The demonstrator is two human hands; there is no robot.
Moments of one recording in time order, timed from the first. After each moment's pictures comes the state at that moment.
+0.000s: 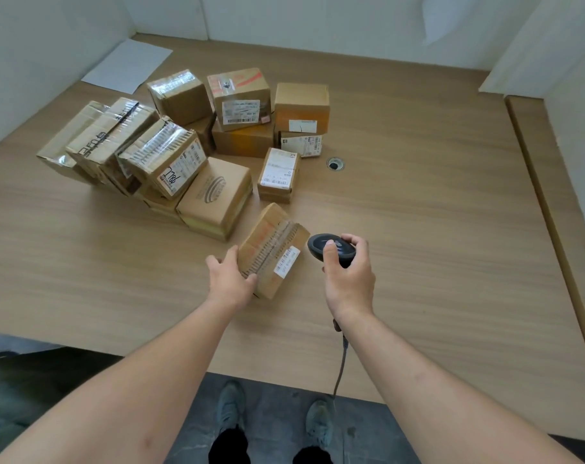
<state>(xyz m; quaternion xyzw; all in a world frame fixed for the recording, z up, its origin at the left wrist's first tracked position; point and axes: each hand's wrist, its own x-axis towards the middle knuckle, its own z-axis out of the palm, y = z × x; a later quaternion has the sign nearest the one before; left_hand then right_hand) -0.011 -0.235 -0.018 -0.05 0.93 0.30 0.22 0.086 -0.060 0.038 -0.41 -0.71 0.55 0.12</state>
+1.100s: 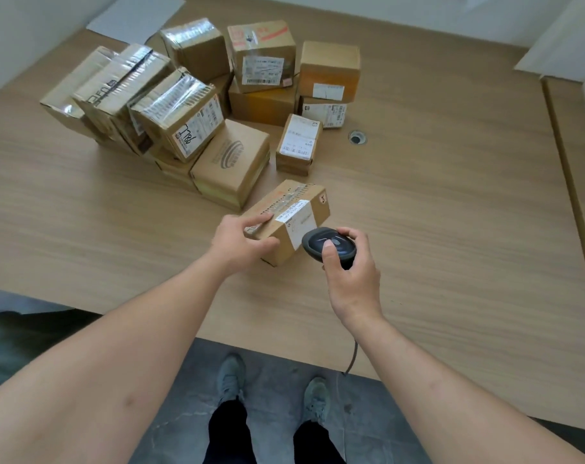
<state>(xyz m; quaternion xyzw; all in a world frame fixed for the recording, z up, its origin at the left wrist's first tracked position) -0.034 -0.266 -0.019 0.02 0.86 0.43 0.26 0.108 -0.092 0.009 -0.33 -0.77 0.53 0.10</state>
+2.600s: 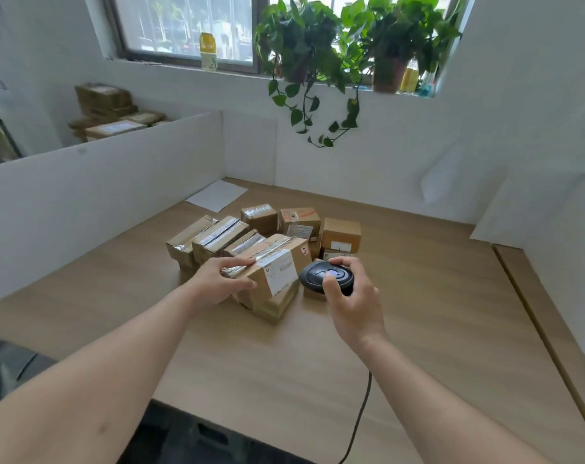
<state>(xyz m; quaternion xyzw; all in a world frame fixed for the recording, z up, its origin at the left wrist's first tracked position) -0.036 -0.396 0.204 0.10 0.84 0.51 0.16 0.100 -0.152 0.214 -0.14 -0.83 0.50 0.22</state>
